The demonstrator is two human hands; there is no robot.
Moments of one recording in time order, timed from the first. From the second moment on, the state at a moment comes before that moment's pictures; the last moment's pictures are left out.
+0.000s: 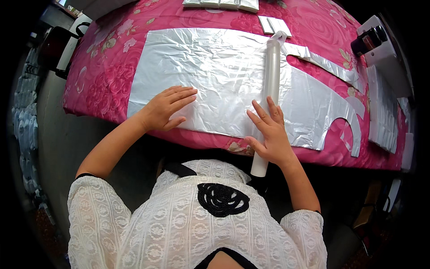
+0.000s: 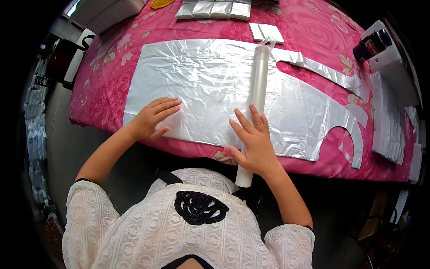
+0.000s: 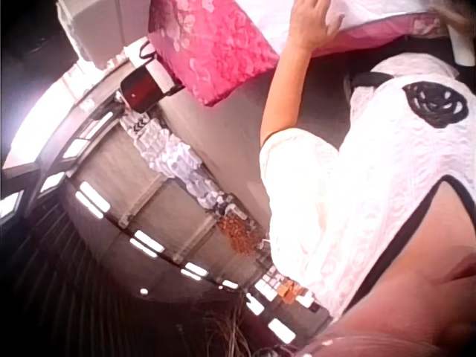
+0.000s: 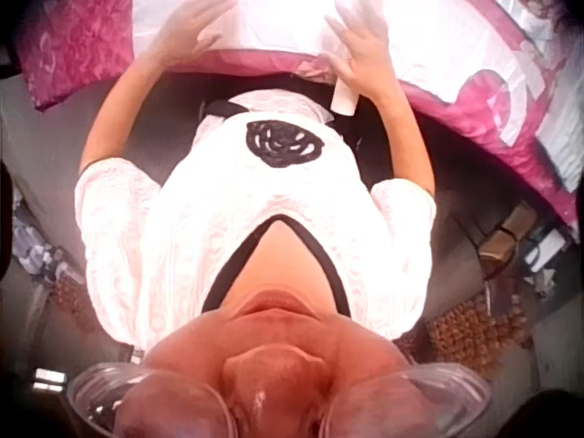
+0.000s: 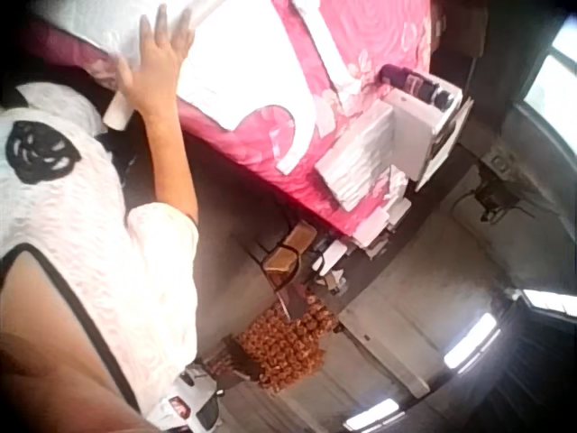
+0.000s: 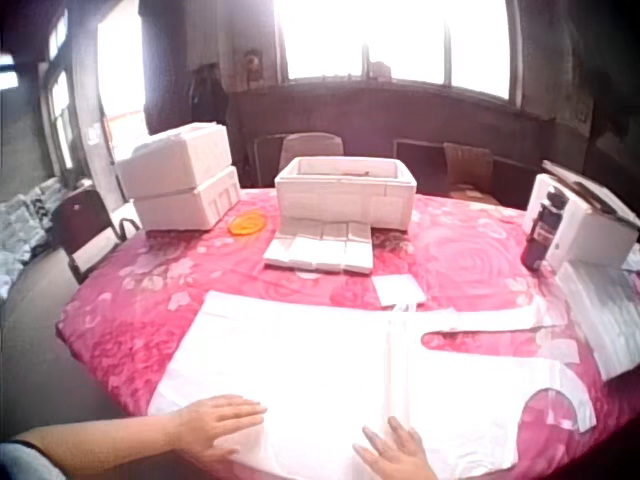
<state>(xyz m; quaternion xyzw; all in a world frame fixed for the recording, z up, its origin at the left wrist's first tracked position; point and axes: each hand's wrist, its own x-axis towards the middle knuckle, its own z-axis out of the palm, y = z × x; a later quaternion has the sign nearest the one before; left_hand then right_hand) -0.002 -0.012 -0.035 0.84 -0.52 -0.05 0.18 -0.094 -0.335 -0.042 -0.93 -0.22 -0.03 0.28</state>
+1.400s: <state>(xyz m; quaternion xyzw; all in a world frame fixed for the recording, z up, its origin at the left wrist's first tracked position) -0.130 0.067 -0.047 0.85 0.05 -0.01 0.52 0.047 -0.112 -0.061 -0.84 -0.46 -0.07 0.27</state>
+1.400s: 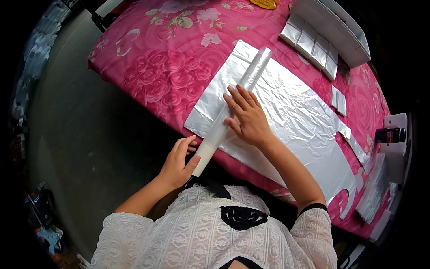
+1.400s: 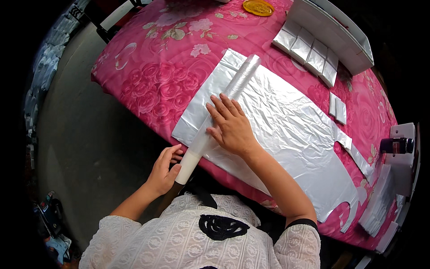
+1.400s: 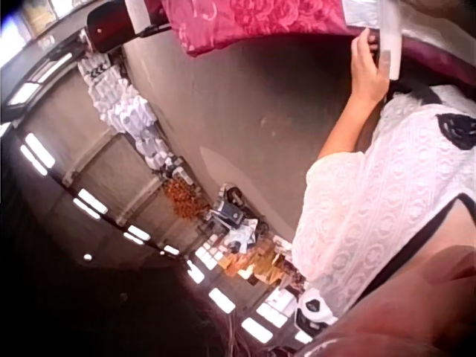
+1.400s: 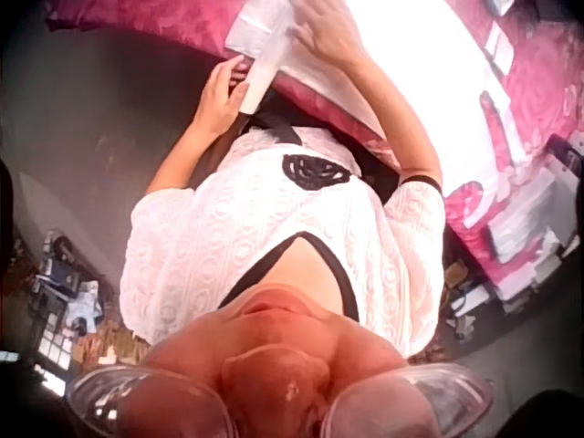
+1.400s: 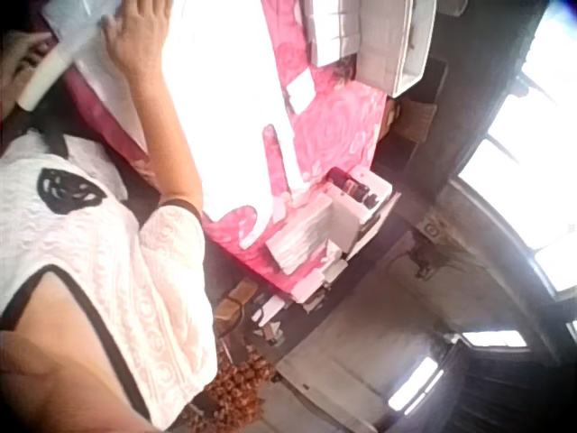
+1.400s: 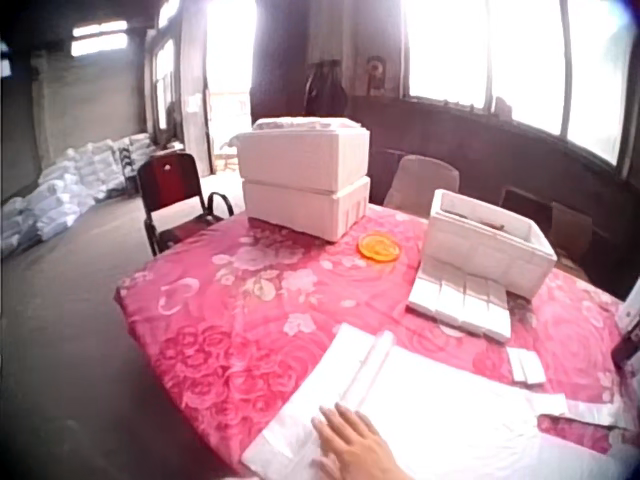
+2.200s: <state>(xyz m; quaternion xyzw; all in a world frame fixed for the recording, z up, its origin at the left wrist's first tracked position) -0.107 0.040 0.000 0.45 0.11 -0.33 0.82 0.036 -0.095 0.009 -0.45 -0.02 0.26 0.85</state>
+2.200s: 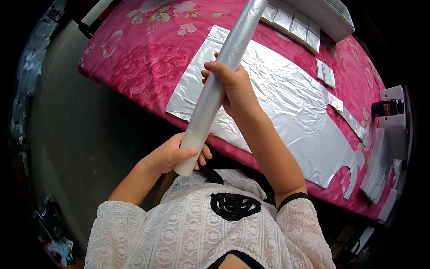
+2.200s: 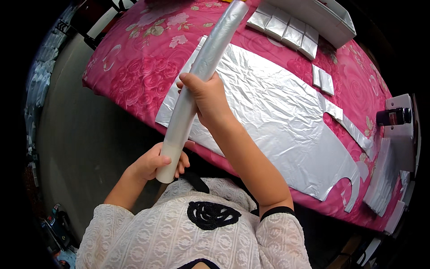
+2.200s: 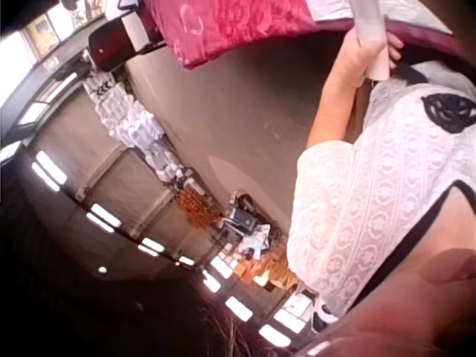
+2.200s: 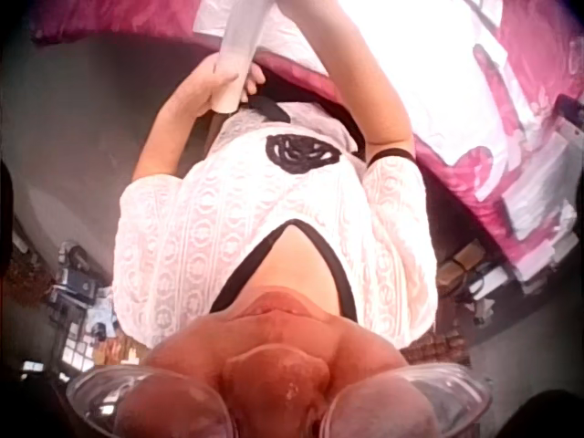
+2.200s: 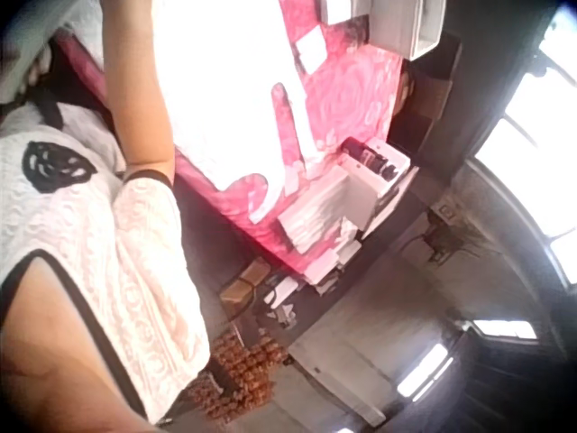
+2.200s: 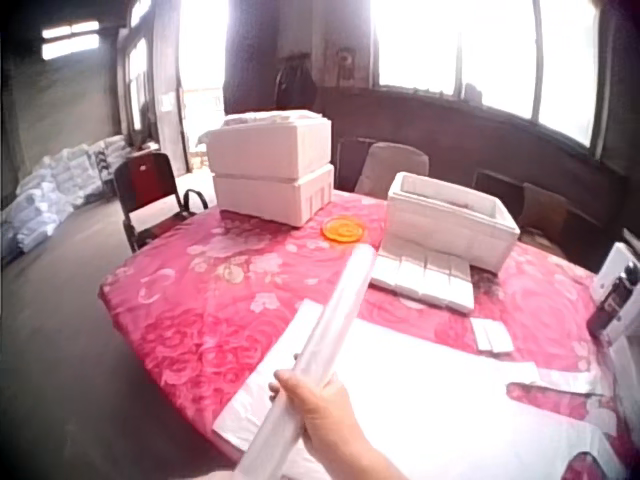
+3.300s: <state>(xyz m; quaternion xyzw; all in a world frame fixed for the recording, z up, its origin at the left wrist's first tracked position) -0.128 0.005 -0.056 0.43 0.09 -0.56 0.71 0.050 -0.317 -0.072 -0.60 0.17 -0.01 0.78</state>
